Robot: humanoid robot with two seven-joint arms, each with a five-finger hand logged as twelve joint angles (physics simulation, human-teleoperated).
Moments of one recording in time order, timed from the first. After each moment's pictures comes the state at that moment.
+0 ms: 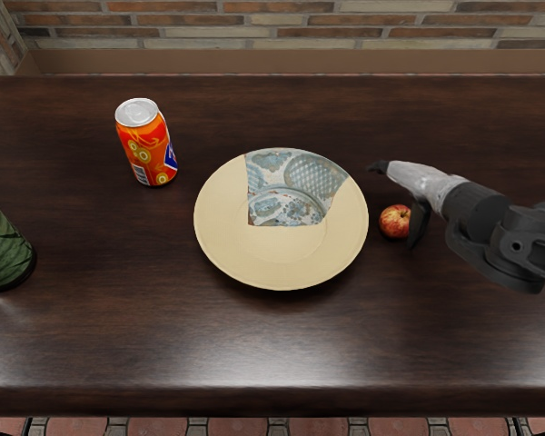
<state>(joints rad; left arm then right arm) -0.08 0.00 0.01 -0.17 -0.01 -0.07 0.18 0.98 -0.68 0.21 1.59 -1.27 -0.09 -0.61</state>
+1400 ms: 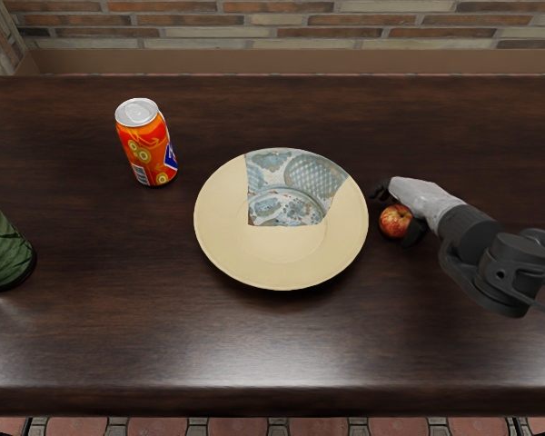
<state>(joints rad) -0.08 0.00 0.01 -0.17 -0.01 -0.07 0.18 0.88 -0.63 0.21 1.55 -1.37 -0.17 -0.61</state>
